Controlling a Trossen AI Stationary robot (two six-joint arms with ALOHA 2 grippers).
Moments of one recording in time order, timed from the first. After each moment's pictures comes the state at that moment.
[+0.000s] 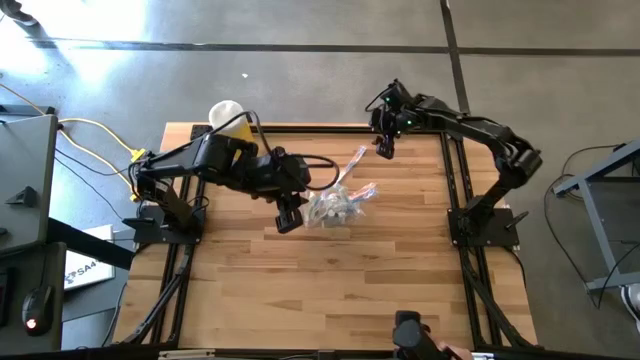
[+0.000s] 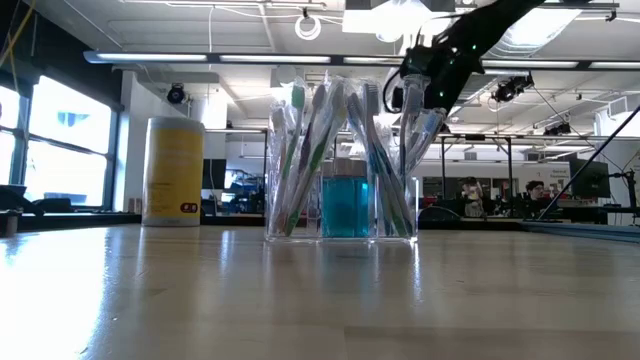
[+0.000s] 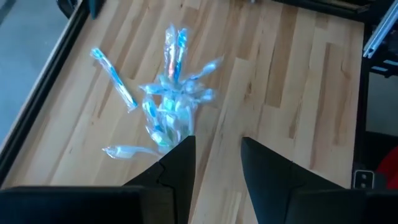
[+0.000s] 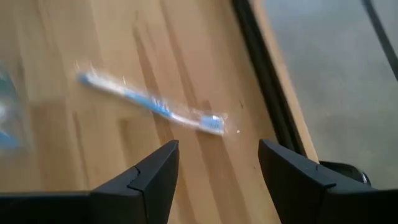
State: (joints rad) left arm -0.16 1.75 2.34 -1.47 -0.24 -0.40; right arm -0.78 1.62 1.25 -0.66 -0.19 -0.49
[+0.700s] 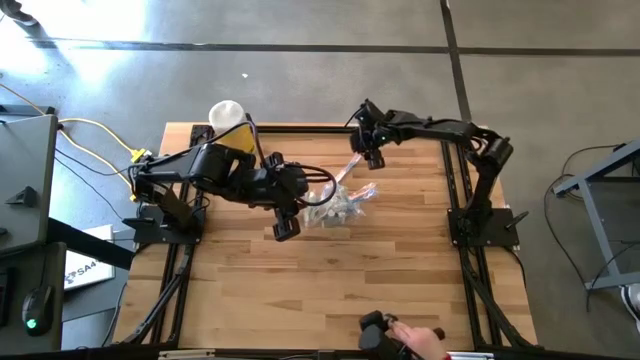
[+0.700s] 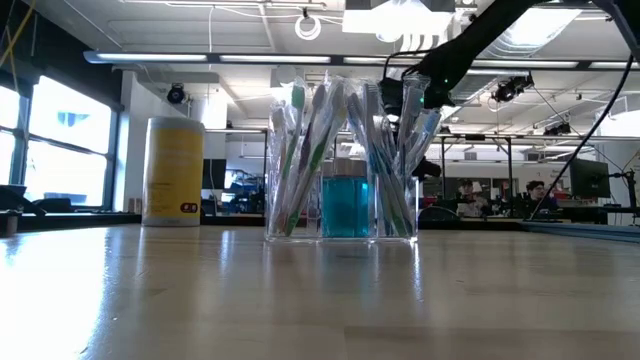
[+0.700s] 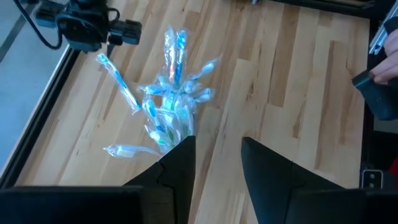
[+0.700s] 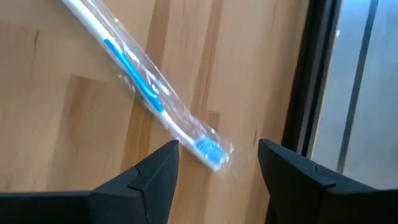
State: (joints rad) left arm -0.23 1.75 2.34 -1.48 -0.33 -0.42; right arm -0.67 1.85 1.25 -0.49 -0.02 -0.92
